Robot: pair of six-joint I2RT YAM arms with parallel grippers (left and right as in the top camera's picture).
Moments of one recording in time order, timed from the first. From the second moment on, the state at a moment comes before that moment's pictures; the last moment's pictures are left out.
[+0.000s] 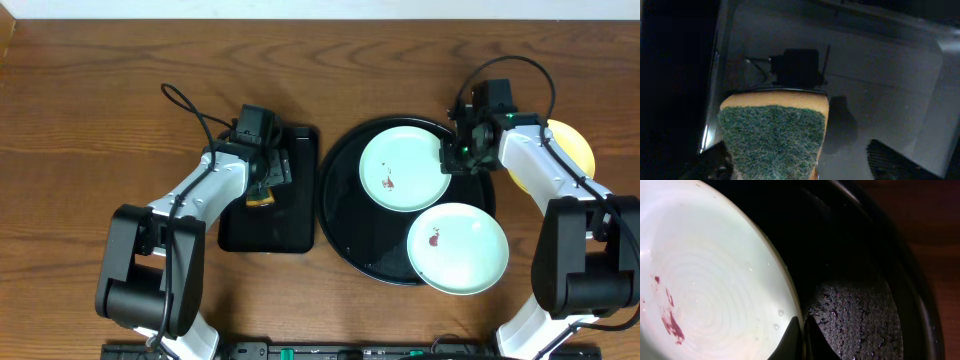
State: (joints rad) left arm -0.24 1.78 1.03 -0.49 -0.06 -0.43; right arm 0.07 1.86 1.22 -0.69 -0.16 0.04
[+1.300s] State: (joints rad) left arm -0.28 1.78 1.03 -0.60 -0.06 -0.33; right arm 0.07 1.86 1.22 -0.69 -0.16 0.04
